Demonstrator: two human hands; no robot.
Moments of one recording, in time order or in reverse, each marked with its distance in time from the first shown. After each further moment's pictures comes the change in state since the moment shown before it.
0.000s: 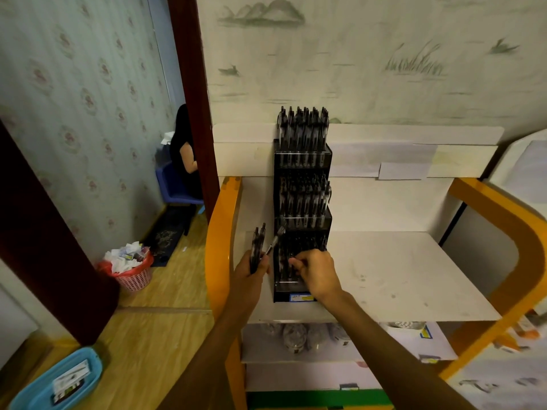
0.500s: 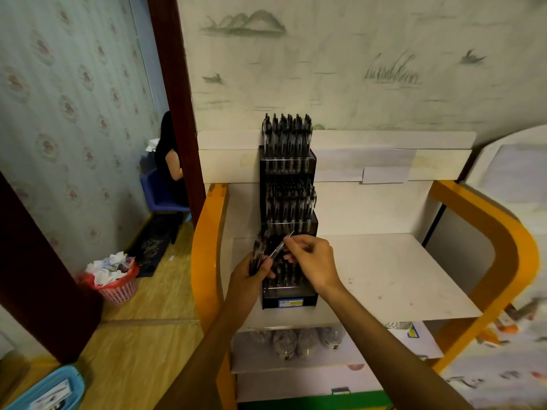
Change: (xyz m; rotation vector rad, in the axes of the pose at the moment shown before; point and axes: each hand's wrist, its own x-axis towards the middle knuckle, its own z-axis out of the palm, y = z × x) left_hand 0.010 0.006 0.018 0.015 -0.101 -0.010; right_hand 0.004 -0.021 -0.034 0.710 0.106 0.103
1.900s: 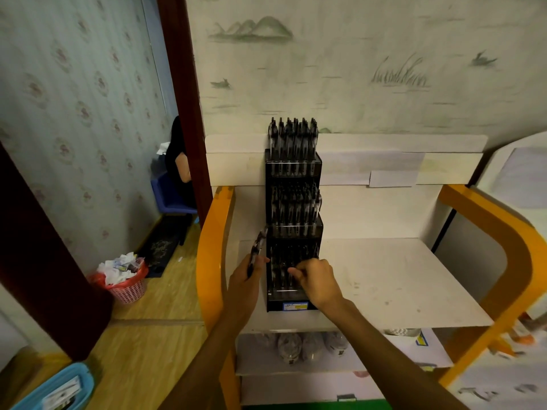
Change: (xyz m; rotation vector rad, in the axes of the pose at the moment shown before) left_hand -0.008 0.004 -0.006 0.085 0.143 0.060; right_hand 0.001 0.044 -0.007 -0.777 -0.153 -0.087
